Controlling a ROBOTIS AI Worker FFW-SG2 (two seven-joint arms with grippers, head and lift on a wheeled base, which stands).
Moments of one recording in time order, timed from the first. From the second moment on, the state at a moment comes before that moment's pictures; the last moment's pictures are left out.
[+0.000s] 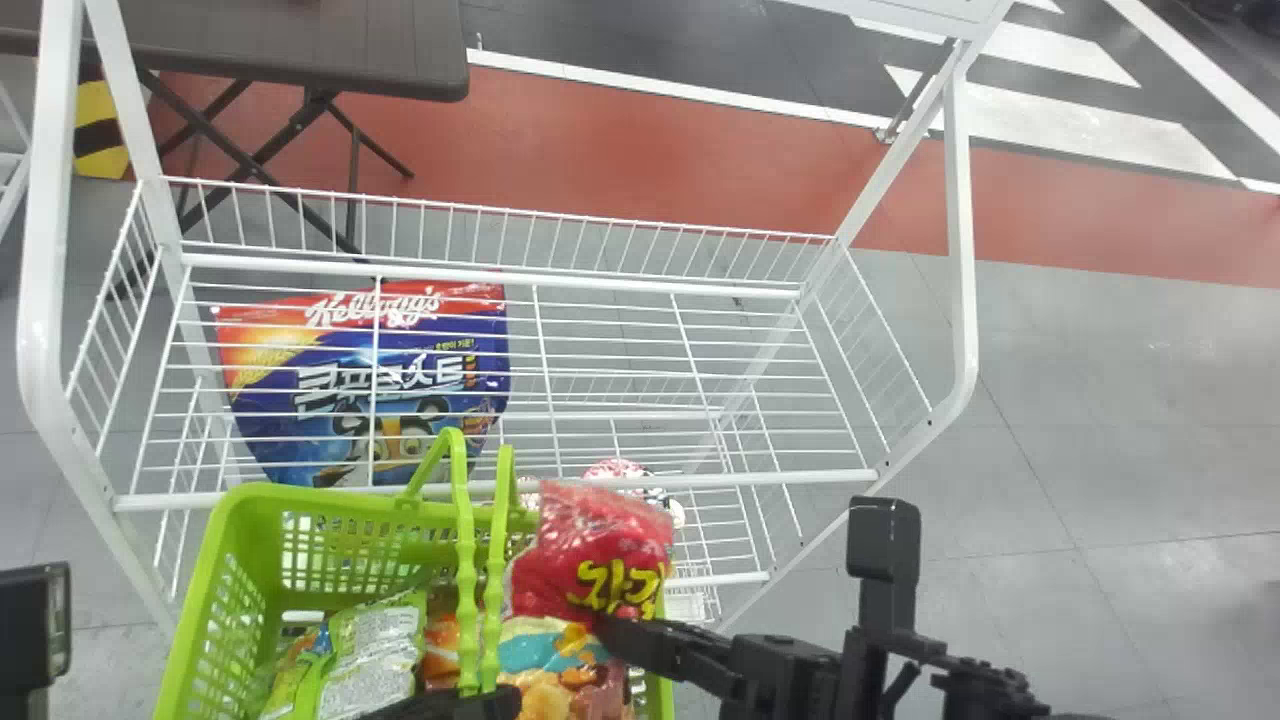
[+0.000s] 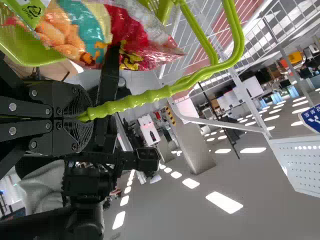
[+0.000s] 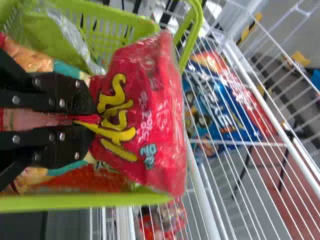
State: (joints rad) left arm 0.58 0.11 0.00 -2.28 0.74 1.14 -0.76; right arm 0.62 0.00 -0.36 -2.49 -0.57 1.34 0.32
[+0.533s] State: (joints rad) left arm 0.58 0.11 0.01 -2.28 0.73 1.14 -0.76; right arm 0.61 0.00 -0.34 -2.56 -0.56 1.35 0.37
